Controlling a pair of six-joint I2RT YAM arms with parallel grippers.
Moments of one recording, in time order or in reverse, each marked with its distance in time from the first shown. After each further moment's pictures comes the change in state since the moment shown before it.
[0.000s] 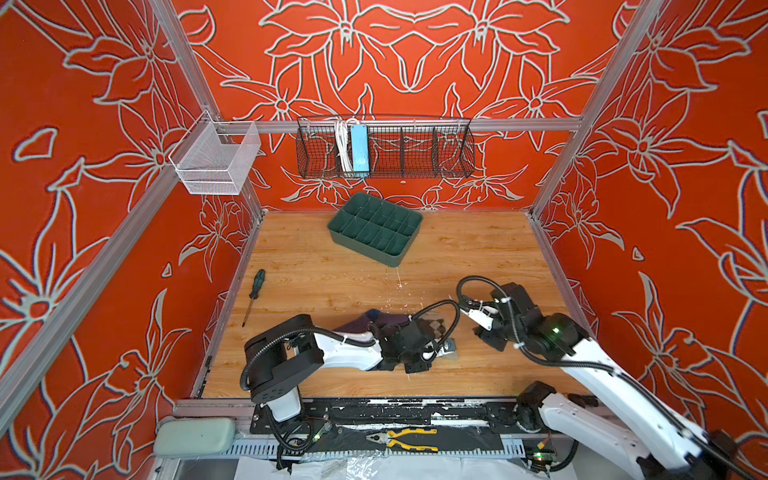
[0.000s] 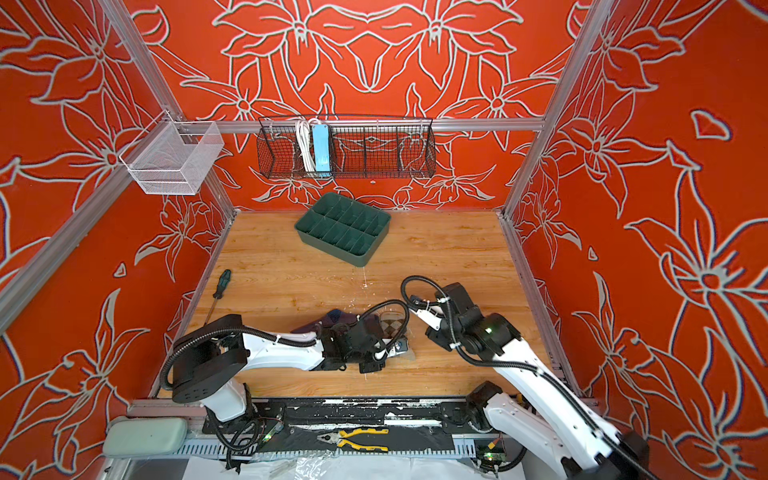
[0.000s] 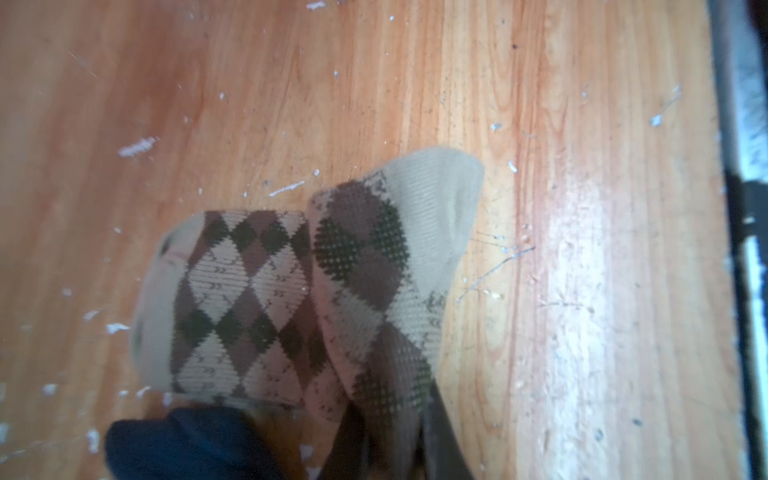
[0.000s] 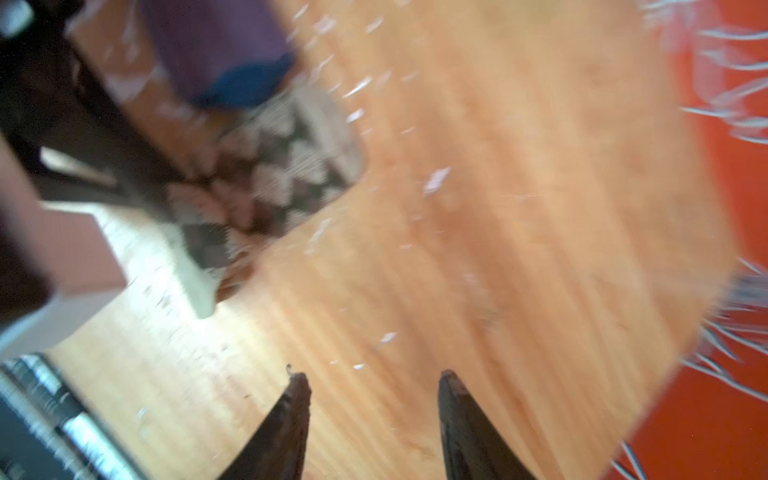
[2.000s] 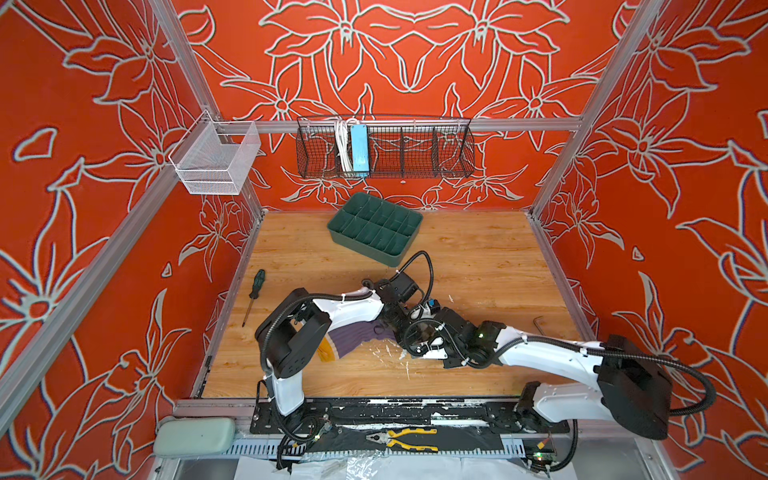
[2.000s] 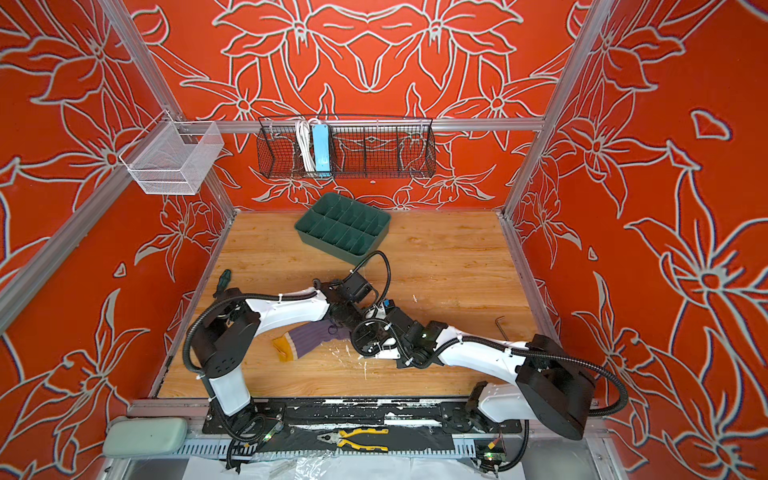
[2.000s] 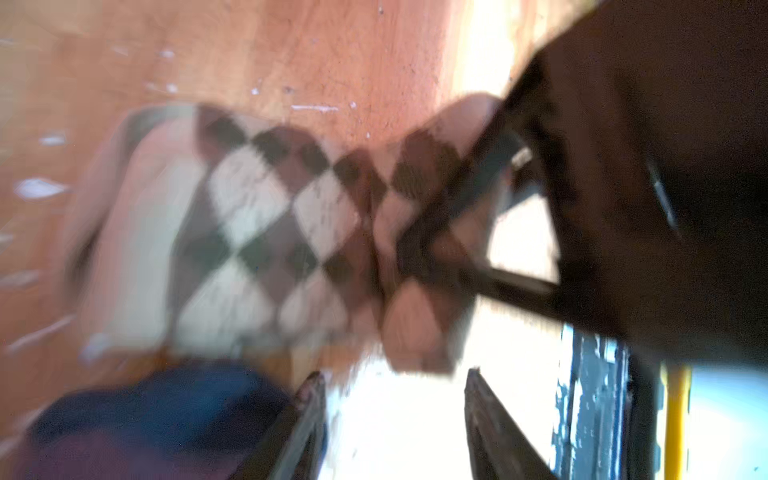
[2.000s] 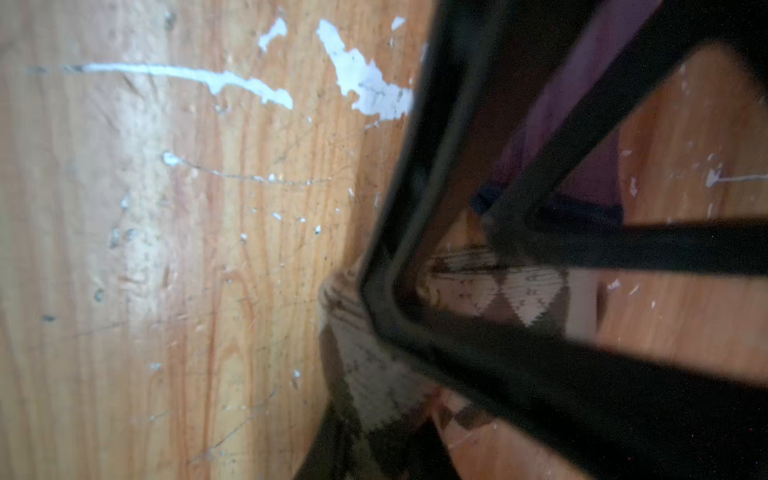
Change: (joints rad) left arm 0.304 0.087 0.272 -0.480 0.510 -0.047; right arm 0.360 0.523 -0.156 0.410 -0.007 -0.300
